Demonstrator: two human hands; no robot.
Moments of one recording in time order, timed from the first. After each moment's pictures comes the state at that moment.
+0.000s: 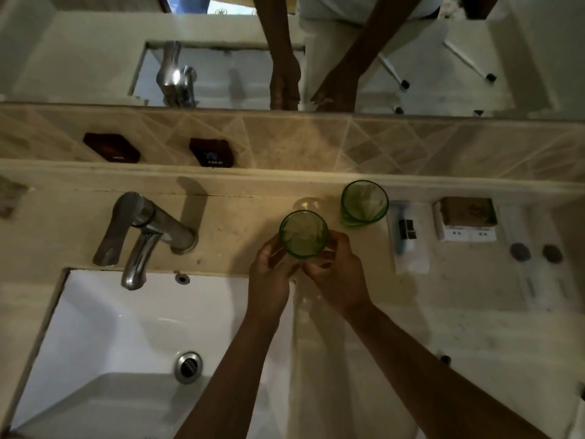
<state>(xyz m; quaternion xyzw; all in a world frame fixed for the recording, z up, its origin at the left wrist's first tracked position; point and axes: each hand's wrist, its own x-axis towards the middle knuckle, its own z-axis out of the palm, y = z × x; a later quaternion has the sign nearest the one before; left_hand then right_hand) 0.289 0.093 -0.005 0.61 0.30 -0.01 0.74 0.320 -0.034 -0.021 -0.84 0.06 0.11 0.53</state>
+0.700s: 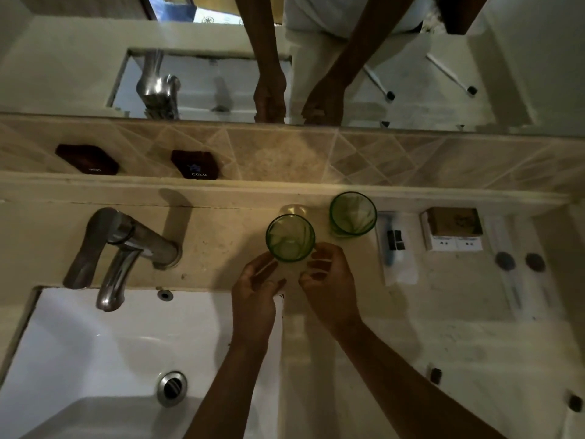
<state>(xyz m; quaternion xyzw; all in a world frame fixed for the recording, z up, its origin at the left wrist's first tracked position) 0.282 0.091 -0.018 0.59 0.30 0.02 0.75 0.317 -0.033 -0.022 -0.79 0.13 0.10 0.59</state>
